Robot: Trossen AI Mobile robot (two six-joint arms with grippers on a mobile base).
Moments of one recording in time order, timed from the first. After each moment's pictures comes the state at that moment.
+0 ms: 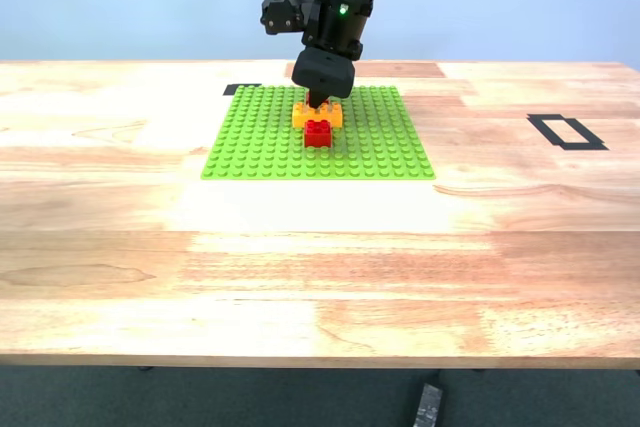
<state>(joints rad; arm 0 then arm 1) -0.01 0.68 0.96 -1.07 0.76 0.42 0.73 2.21 1.73 -0.76 -0.11 -0.73</state>
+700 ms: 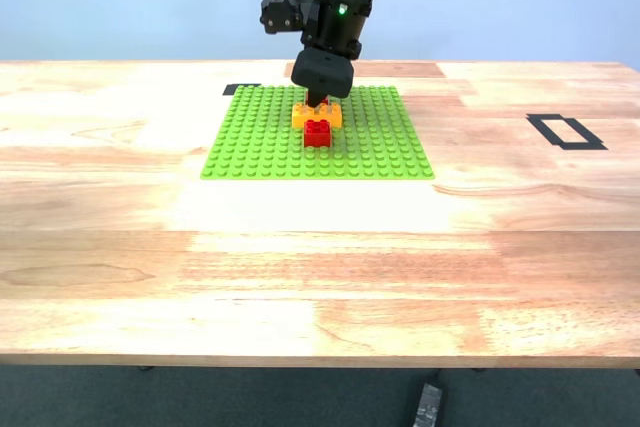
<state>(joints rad) -0.01 0.68 0.96 -1.05 0.73 0.42 0.73 2.20 1.72 -0.73 -0.10 -0.74</state>
